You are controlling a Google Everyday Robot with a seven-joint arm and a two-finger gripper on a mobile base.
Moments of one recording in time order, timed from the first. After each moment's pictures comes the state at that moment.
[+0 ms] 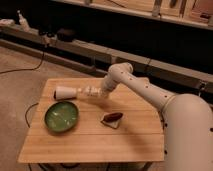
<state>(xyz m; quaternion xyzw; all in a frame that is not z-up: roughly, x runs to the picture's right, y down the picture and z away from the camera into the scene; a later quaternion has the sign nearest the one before) -0.024 0.020 0.896 0.22 -0.24 -0.94 0.09</state>
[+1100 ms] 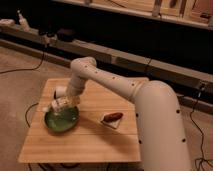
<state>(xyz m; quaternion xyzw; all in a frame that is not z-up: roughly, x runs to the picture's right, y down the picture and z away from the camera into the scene) -0.204 0.078 0.833 0.29 -0.35 -0.88 -0.15</state>
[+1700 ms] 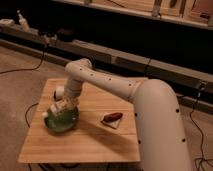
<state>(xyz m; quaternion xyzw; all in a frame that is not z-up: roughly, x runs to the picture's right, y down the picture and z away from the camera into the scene) -0.201 0.085 0.824 0.29 -0.32 -0.88 -0.19</state>
